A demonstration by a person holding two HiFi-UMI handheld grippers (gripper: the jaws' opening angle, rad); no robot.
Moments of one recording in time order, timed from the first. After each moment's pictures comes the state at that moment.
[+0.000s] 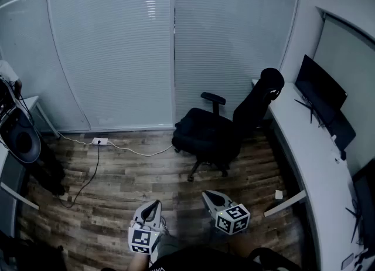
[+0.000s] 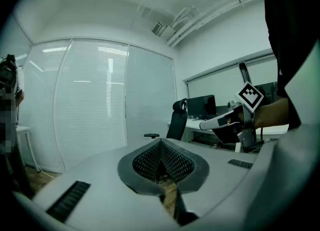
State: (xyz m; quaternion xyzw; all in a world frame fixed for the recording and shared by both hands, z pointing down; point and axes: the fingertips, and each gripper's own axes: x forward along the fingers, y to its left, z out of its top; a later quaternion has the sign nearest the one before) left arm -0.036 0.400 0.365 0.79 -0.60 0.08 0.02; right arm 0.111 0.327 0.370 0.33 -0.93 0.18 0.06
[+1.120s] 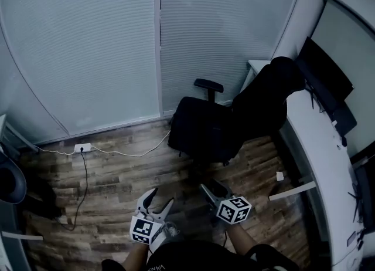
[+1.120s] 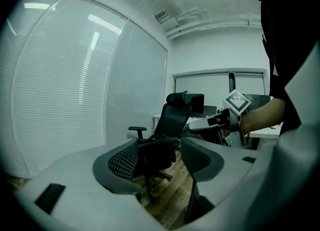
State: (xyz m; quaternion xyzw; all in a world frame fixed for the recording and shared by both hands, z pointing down) left arm -0.190 0.147 0.425 0.88 -0.45 0.09 0.09; right arm -0.041 0.097 0.439 0.44 -0.85 0.30 0.00
